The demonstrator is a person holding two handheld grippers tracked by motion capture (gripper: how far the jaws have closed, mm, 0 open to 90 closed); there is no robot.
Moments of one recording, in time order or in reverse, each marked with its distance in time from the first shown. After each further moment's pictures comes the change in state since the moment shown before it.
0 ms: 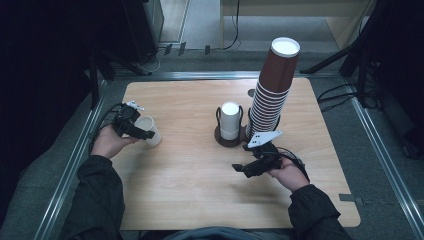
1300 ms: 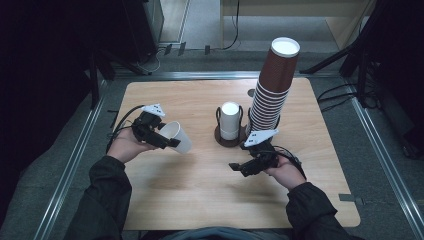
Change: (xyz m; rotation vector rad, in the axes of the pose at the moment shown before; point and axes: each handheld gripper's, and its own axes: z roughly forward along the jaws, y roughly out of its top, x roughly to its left) left arm -0.068 0.026 -0.021 -0.154 -0.313 0.207; right arm 0.002 0.007 0.004 -0.004 0.011 -0.009
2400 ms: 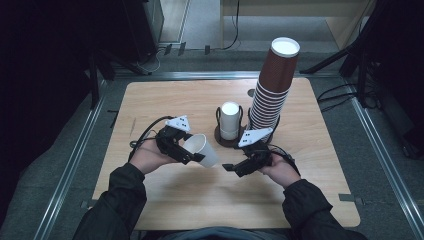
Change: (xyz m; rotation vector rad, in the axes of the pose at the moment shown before) left arm -0.069 0.026 0.030 -0.046 -0.141 0.148; right arm 0.007 0.012 0.010 -0.034 0.069 -0.055
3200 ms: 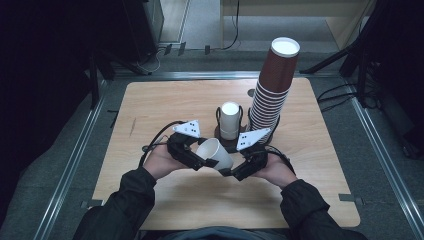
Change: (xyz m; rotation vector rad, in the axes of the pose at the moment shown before) left arm -0.022 0.012 0.020 -0.122 -0.097 0.054; right arm 0.005 0.005 0.003 -0.042 0.160 -0.075
